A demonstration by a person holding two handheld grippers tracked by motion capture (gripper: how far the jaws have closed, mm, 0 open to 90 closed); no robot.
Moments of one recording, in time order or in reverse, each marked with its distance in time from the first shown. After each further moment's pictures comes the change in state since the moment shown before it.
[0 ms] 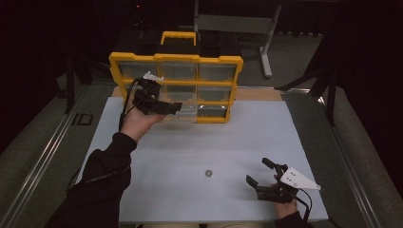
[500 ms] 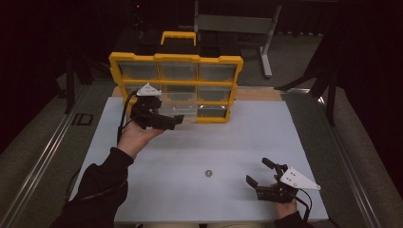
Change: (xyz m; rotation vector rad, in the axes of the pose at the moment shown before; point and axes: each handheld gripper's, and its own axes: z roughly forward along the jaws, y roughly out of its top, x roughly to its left) left arm -0.021 -0.030 -0.019 -0.083 -0.095 0.040; right arm 0.000 0.000 0.000 0.002 -0.001 -0.001
